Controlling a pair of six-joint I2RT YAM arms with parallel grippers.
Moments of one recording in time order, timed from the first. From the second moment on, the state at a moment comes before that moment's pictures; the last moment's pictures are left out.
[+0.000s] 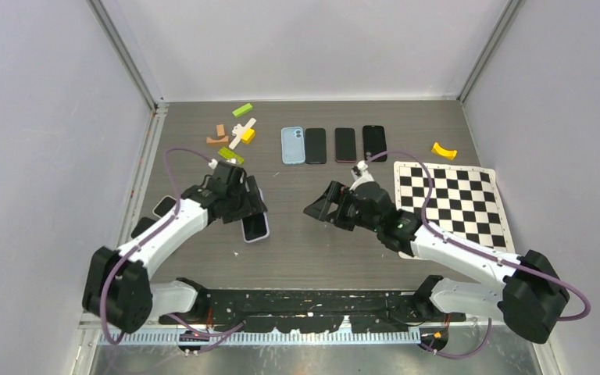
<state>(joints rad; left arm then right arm) -0.44 1.30 0.82 -0.56 -0.05 -0.67 0.75 1.11 0.63 0.00 -0.07 1.00</state>
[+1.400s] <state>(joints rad) -0.44 0.92 0.81 -0.53 0.28 -0.79 1.19 1.43 0.92 0.13 0.37 0.94</state>
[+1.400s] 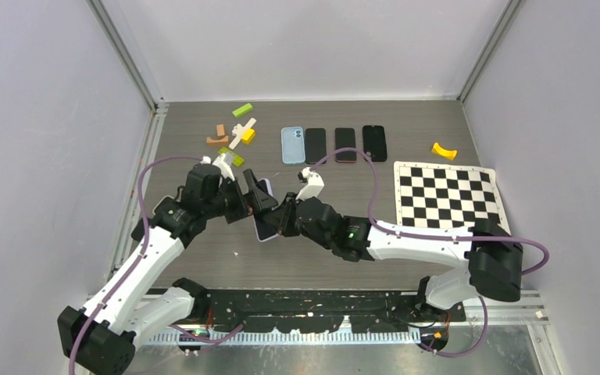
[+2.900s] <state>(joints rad) -0.36 1.06 0.96 0.50 0.92 -1.26 0.85 1.05 0.88 0.38 -0.31 1.01</state>
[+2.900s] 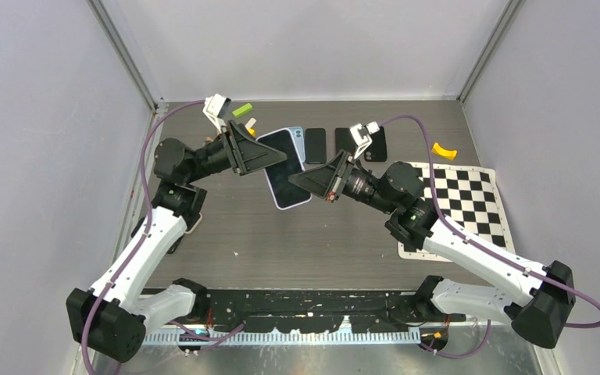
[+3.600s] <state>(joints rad) -0.33 1.09 0.96 0.50 0.94 -1.27 0.79 1.16 0.91 0.54 -0.43 1.10</state>
